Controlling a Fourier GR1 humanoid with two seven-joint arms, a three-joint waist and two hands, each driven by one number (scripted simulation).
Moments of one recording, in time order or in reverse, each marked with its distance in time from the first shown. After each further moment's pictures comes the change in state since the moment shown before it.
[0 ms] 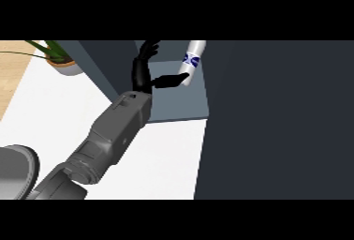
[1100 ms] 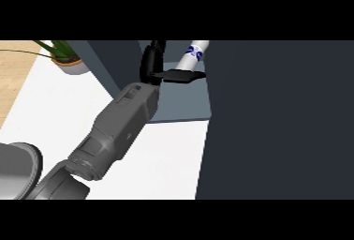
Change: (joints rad) left arm -0.035 -0.009 0.028 -0.096 0.036 -0.326 -0.038; right arm 0.006 0.018 -0.029 0.000 -0.009 0.029 0.005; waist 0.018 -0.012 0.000
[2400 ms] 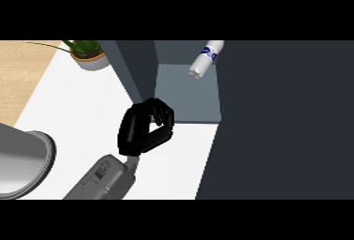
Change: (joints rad) left arm 0.768 0.154 -0.317 -1.030 0.011 0.089 0.214; right arm -0.048 -0.114 0.097 -0.008 0.023 0.089 0.137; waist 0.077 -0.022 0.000
